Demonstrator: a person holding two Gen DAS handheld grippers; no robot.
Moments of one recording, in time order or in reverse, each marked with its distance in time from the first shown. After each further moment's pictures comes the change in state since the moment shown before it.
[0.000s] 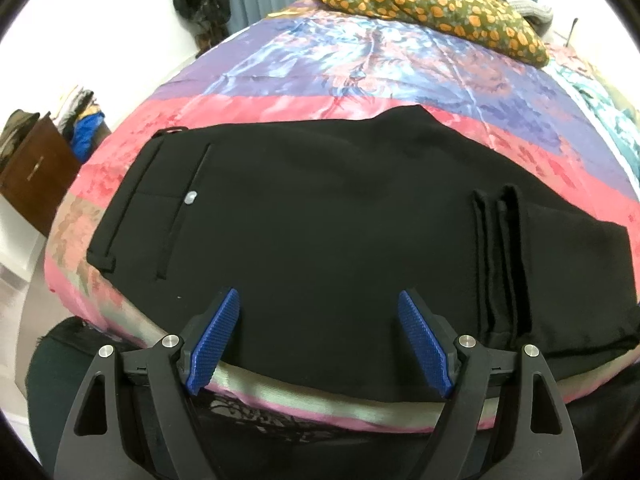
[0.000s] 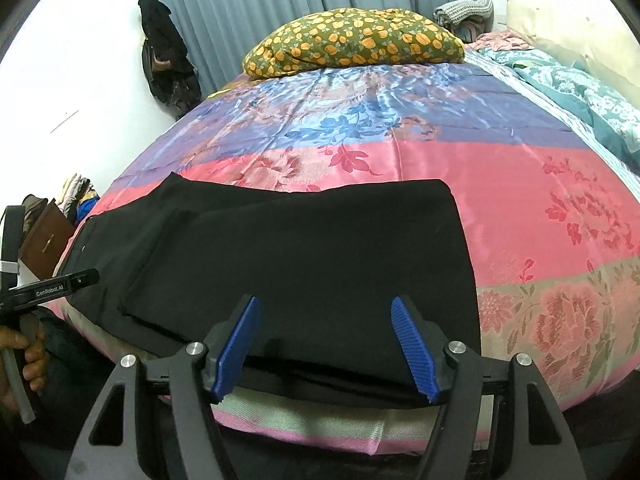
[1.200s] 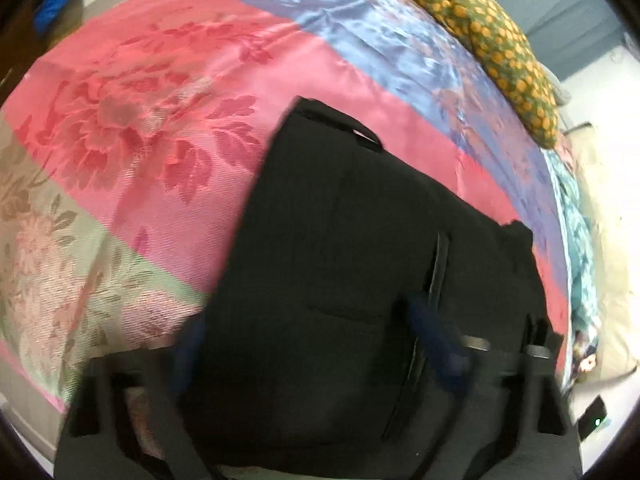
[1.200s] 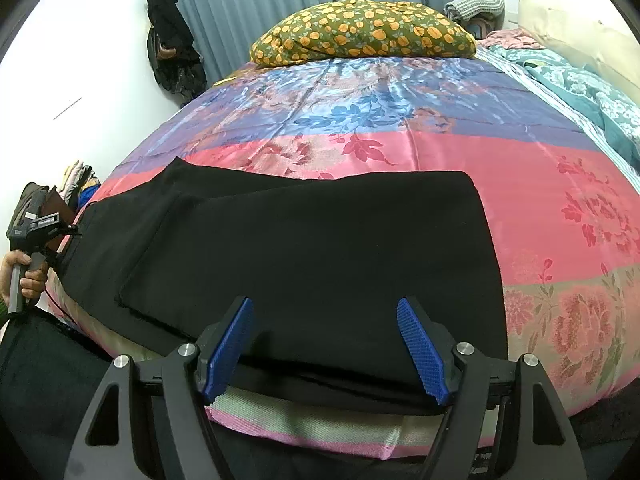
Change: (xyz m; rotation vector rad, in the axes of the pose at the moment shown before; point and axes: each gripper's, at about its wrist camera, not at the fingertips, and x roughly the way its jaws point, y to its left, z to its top) left arm 0.115 0.206 0.071 -0.341 0.237 -0.372; right arm 0.014 0.007 -0.002 -0.031 0.033 0.012
